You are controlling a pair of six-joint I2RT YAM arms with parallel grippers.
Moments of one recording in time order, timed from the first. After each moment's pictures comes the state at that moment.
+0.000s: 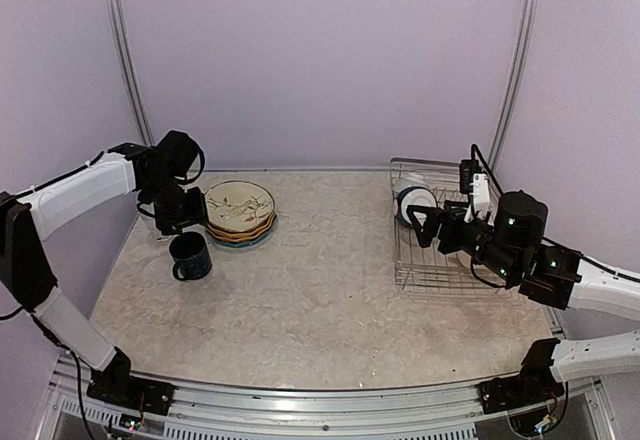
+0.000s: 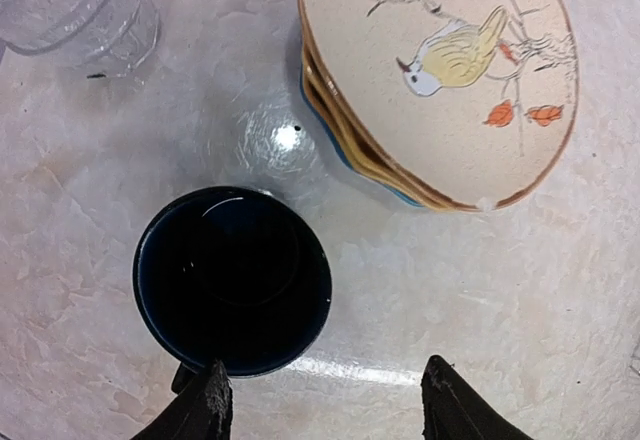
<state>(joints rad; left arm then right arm) -0.38 1.57 1.31 -0.94 -0.13 -0.67 0.84 0.89 0.61 0.14 0.34 0.34</state>
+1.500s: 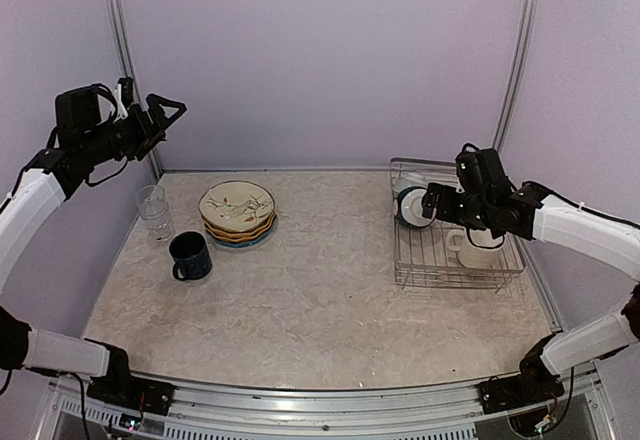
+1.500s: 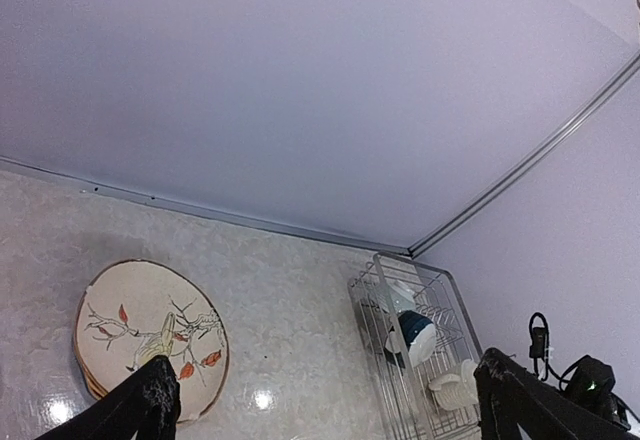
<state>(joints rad) -0.11 1.19 1.26 -0.26 0.42 -0.59 0.55 1.25 0.96 -0.33 0.34 0.54</state>
